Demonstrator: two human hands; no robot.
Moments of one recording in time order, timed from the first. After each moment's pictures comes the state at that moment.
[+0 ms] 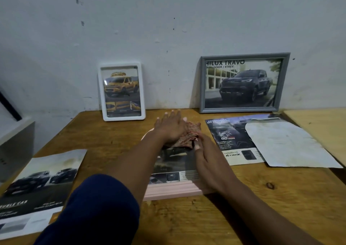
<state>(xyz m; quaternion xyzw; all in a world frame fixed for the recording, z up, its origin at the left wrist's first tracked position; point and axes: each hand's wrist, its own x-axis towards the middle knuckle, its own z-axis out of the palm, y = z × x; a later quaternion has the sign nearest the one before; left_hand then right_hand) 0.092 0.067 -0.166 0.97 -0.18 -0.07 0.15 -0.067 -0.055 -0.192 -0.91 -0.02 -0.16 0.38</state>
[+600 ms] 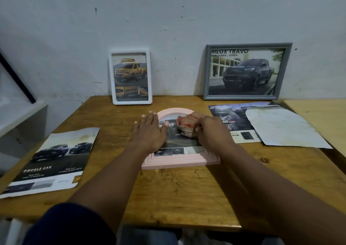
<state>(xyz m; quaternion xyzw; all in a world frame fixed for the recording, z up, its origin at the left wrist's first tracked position) 0.013 0.150 -0.195 0.99 -0.09 -0.02 0.11 -0.047 -0.056 -0.171 -0.98 0.01 -0.14 0.13</state>
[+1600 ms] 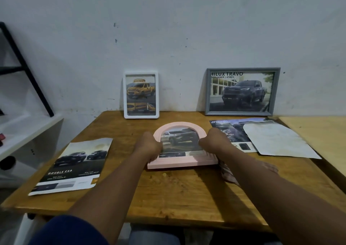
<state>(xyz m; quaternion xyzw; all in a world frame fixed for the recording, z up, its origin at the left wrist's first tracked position) -0.025 0.165 -0.156 0.93 0.09 -0.03 0.36 -0.072 -0.037 -0.125 -0.93 0.17 0.01 0.31</state>
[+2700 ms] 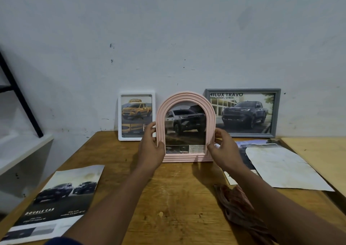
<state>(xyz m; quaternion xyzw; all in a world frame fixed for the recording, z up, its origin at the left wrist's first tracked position) 0.025 0.143 -0.139 0.81 -0.06 0.16 0.56 -0.028 -0.080 -0.132 -0.84 0.06 -0.22 0.49</state>
